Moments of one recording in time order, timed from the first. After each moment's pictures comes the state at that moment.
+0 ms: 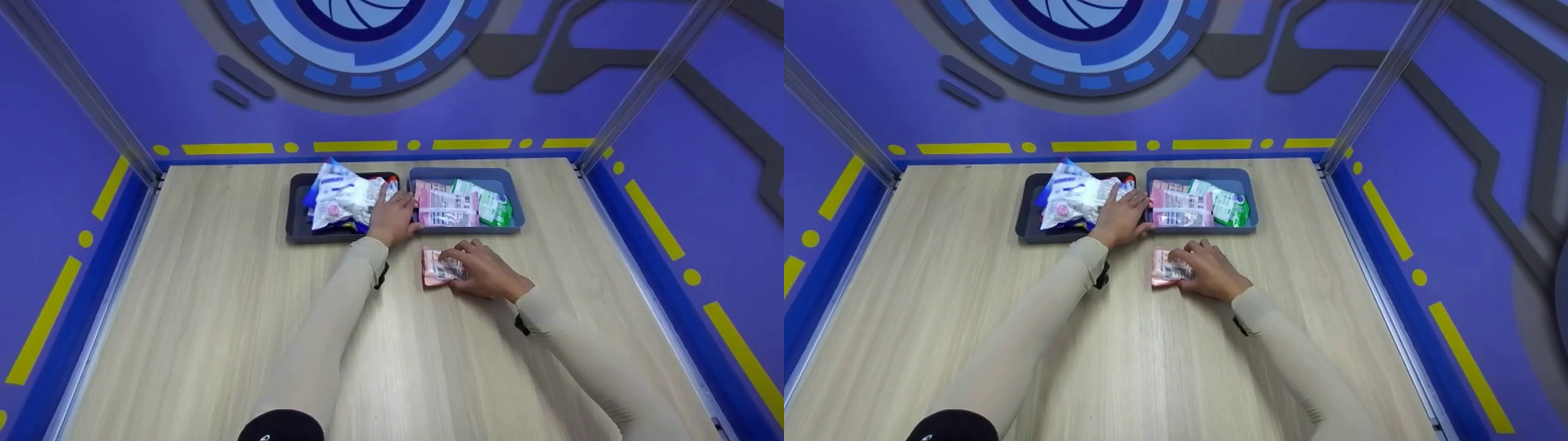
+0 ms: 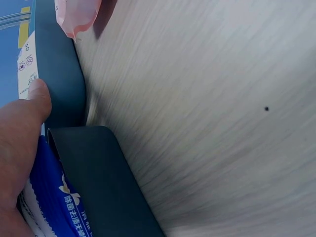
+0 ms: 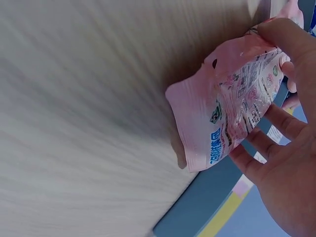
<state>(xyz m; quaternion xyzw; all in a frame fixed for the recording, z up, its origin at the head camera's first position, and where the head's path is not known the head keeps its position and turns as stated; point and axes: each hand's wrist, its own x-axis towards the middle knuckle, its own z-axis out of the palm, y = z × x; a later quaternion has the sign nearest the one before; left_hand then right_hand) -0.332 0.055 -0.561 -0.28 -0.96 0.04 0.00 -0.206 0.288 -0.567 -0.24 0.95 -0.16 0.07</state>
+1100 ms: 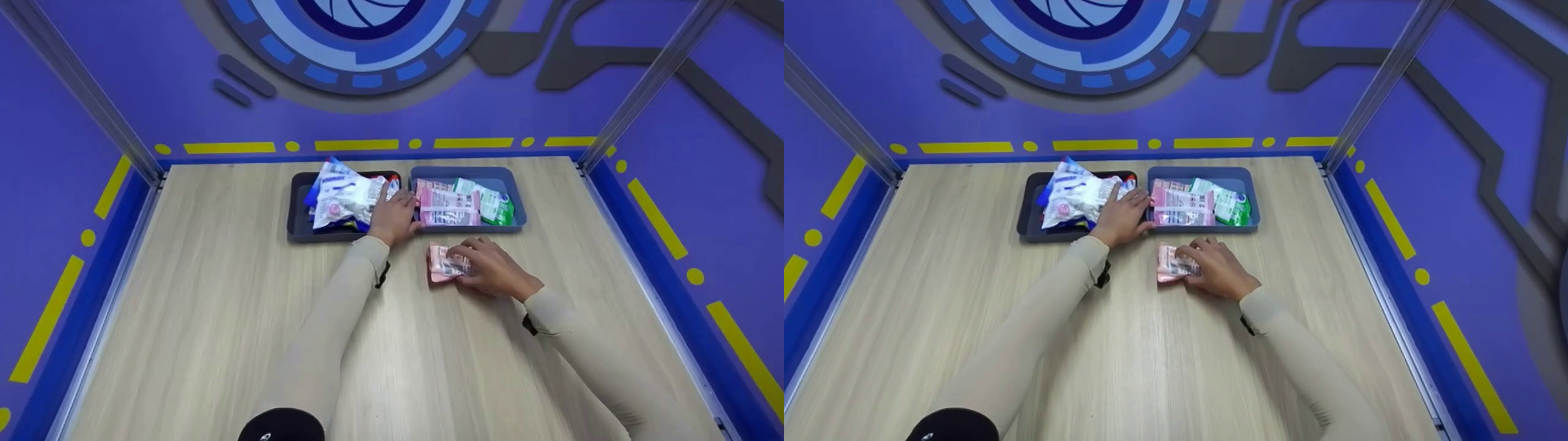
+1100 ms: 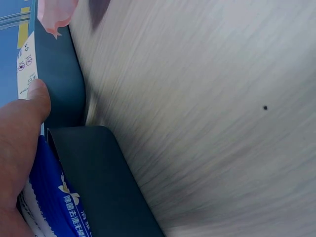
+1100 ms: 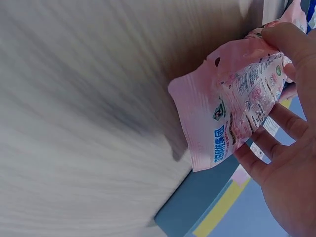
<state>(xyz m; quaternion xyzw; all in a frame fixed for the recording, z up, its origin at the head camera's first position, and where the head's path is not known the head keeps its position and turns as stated) -0.331 0.055 -0.560 -0.28 -0.96 0.05 0.00 -0.205 0.299 -0.562 -0.27 0.95 -0.15 0.02</state>
